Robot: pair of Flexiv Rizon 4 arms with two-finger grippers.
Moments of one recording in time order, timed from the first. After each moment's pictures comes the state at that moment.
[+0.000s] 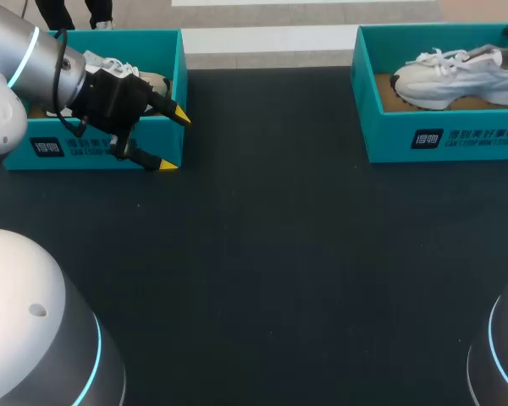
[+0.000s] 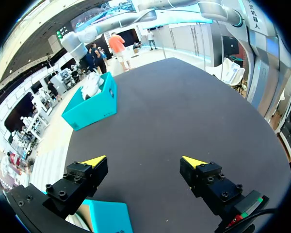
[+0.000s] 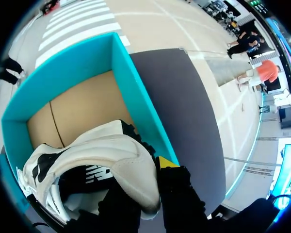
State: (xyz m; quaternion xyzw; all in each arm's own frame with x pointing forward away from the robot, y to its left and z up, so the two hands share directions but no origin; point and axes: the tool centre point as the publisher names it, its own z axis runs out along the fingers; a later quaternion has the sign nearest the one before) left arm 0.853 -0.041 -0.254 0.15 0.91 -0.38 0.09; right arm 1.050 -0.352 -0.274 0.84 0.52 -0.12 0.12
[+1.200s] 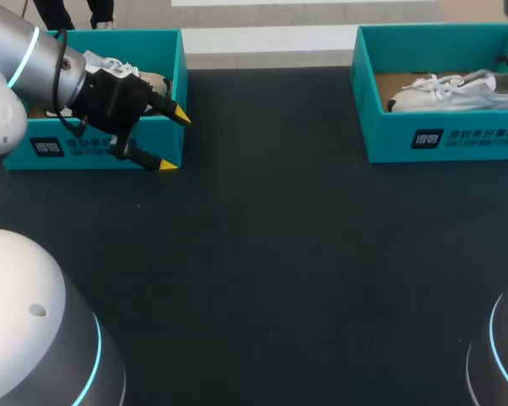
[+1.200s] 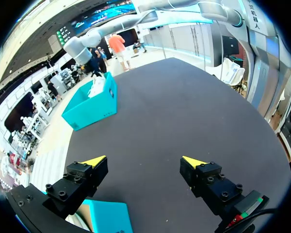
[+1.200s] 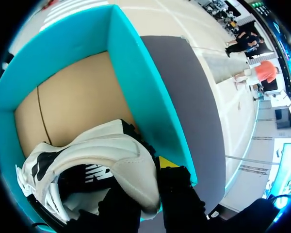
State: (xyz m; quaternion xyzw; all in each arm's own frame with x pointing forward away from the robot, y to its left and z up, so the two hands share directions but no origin) left arm 0.853 -0.041 -0.254 0.15 0.91 -0.38 0.09; right arm 1.024 -0.352 -0.316 0.83 0.53 -0.15 0.12
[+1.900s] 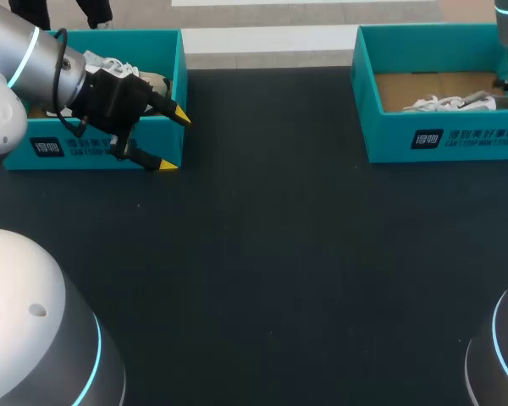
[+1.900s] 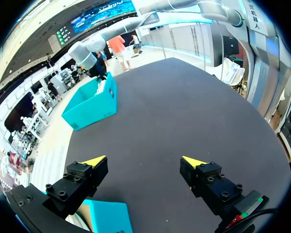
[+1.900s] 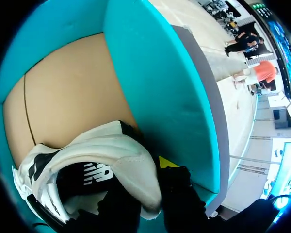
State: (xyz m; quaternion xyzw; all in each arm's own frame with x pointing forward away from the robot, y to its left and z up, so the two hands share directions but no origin) left arm 0.853 -0.041 -0.254 0.15 0.91 -0.38 0.09; right arm 1.007 -0.358 -0.361 0.83 0.53 -0.16 0.12
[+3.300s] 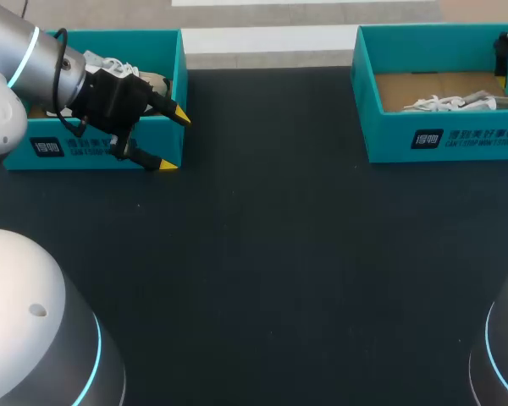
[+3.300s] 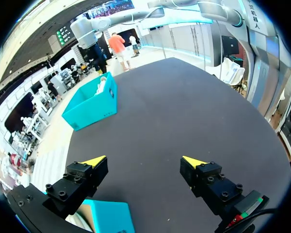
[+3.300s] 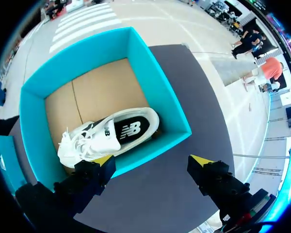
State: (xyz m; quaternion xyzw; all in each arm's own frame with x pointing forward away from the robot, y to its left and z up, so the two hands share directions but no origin) left arm 0.856 -0.040 -0.253 0.16 0.91 -0.38 0.10; right arm 0.975 -0.295 -0.248 0.84 0.53 -0.07 0.12
